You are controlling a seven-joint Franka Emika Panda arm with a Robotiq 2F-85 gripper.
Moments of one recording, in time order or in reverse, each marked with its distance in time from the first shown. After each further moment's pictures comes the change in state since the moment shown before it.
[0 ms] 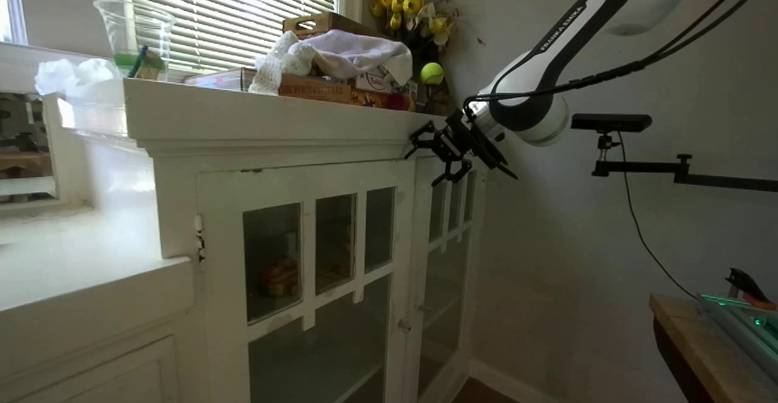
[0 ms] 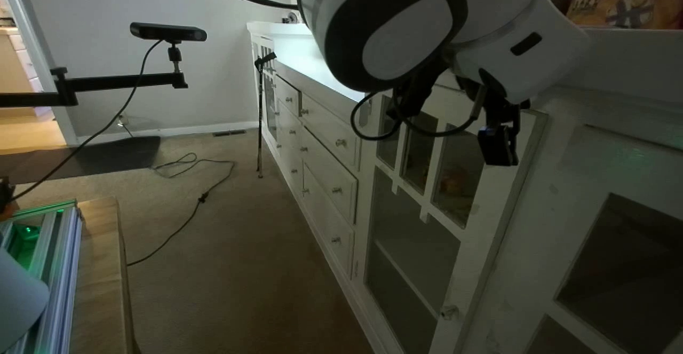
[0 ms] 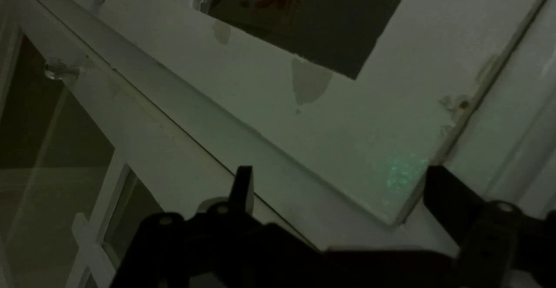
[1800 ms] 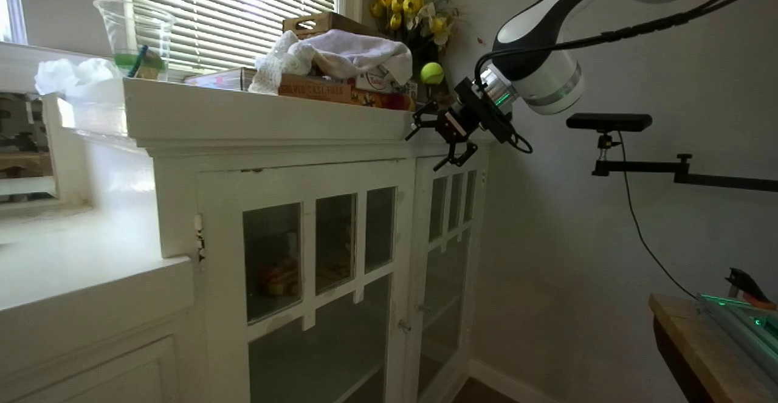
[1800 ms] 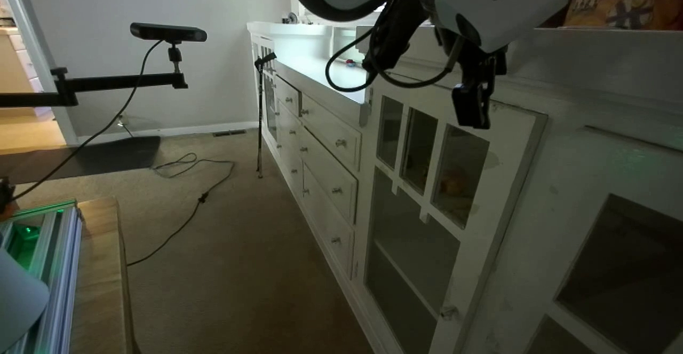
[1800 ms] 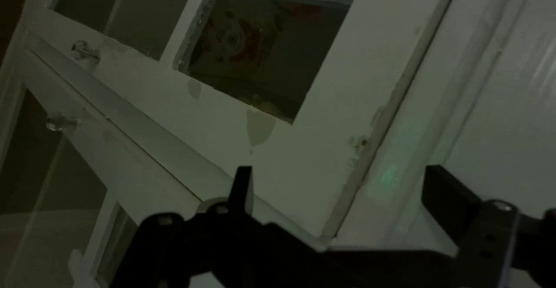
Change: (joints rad) arm -0.368 -0.020 0.468 -0.072 0.328 -0.130 -0.239
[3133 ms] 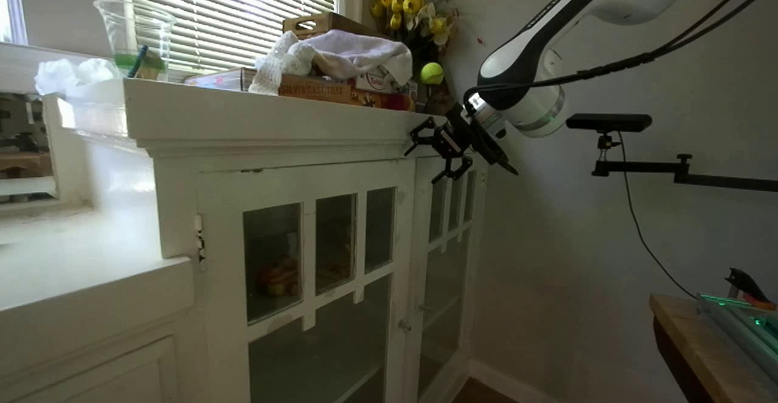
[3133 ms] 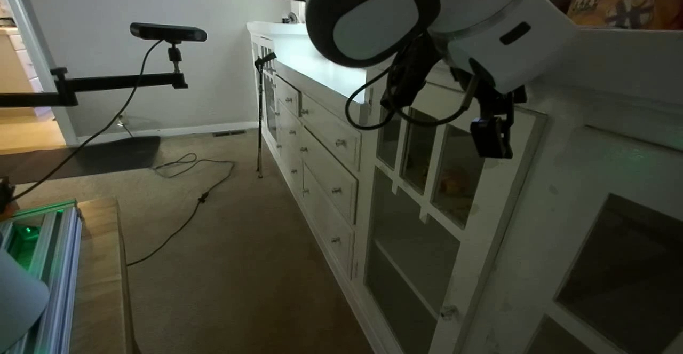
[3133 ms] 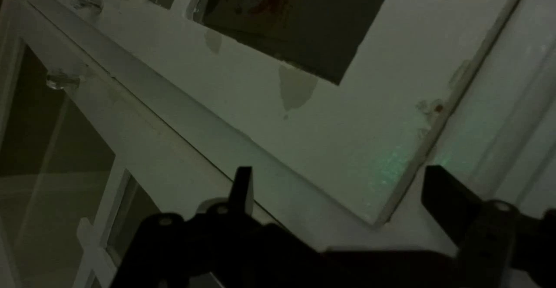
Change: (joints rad) arm 0.306 0.021 -0.323 0.061 0.000 0.128 -0.017
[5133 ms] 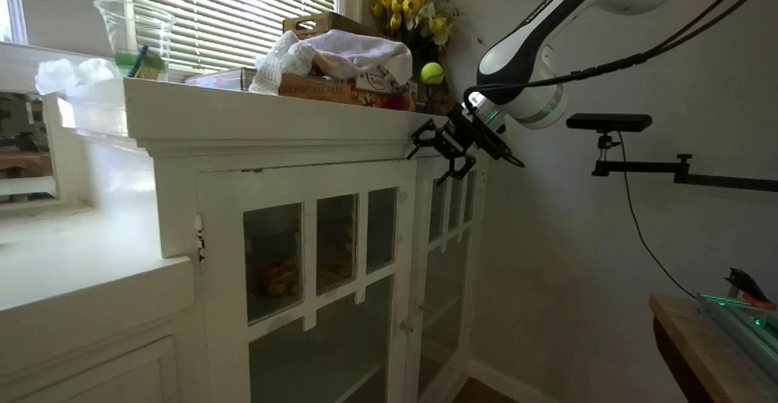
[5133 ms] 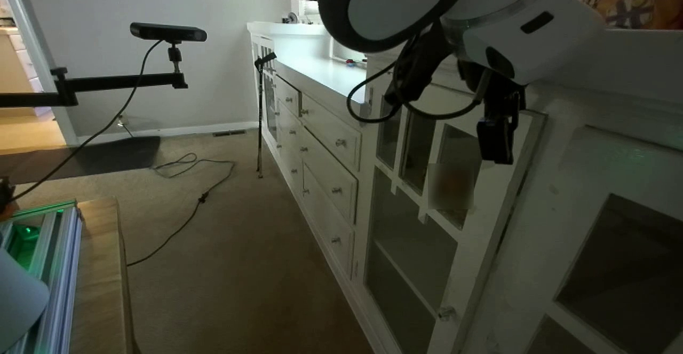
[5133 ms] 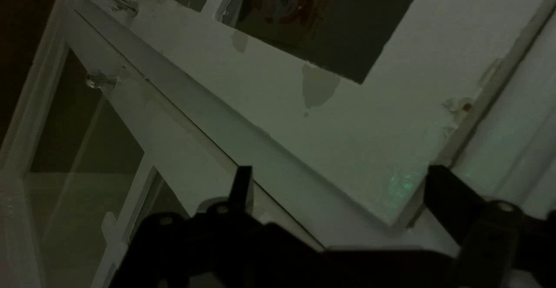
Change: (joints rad) arm 0.026 -0.067 -0.054 0.025 -0.001 -0.156 0.000
